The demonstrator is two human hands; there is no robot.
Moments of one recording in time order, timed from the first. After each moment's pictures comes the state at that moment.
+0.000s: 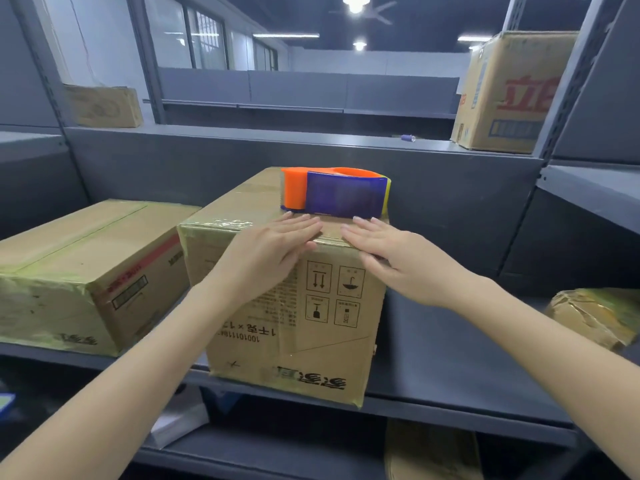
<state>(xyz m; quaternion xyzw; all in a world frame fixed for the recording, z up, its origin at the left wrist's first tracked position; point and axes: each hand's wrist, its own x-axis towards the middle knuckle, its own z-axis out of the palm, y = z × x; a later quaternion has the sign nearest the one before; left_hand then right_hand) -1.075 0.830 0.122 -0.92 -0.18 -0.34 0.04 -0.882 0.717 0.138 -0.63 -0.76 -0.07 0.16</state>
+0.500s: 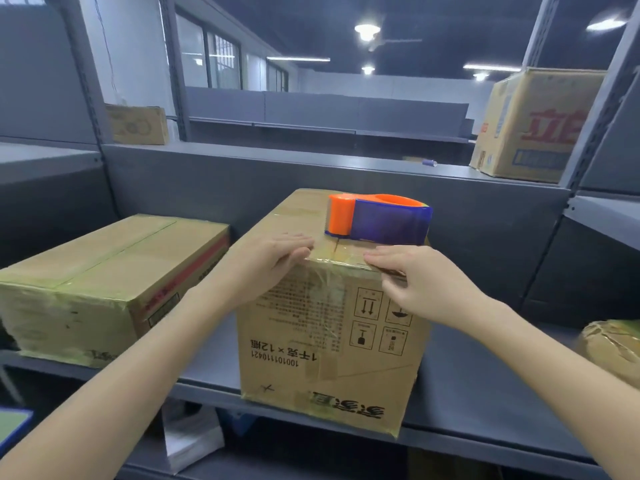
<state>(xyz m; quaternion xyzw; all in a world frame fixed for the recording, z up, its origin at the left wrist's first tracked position) -1.136 0.886 0.128 -0.92 -0.23 -0.30 -0.03 -0.926 0.741 0.144 -0.64 -0.72 -0.11 0.22</state>
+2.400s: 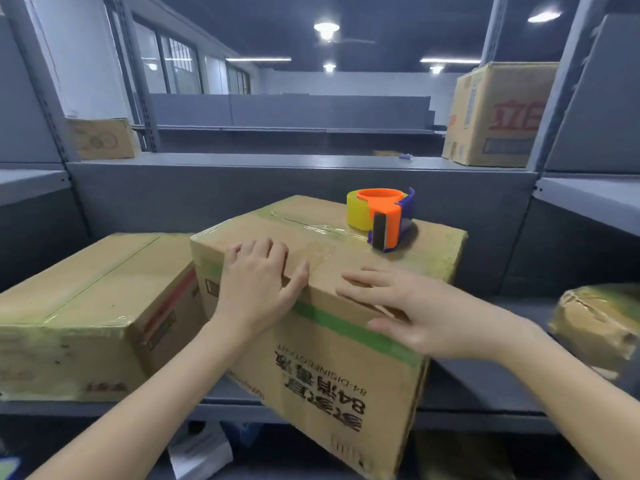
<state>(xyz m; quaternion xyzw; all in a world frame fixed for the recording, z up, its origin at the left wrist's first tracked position) -1.146 0.875 0.117 -0.87 -0.35 -0.34 0.09 -0.980 0.708 0.156 -0.65 -0.75 0.01 0.06</state>
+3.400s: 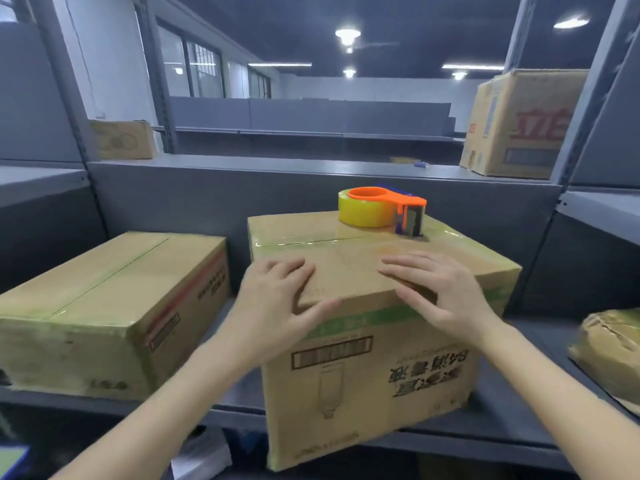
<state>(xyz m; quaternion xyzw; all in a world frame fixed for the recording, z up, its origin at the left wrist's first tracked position) -1.145 0.852 0.117 -0.90 -0.30 -0.31 -0.03 -0.904 0.742 0.125 -0.63 -0.71 -0.16 0.27</state>
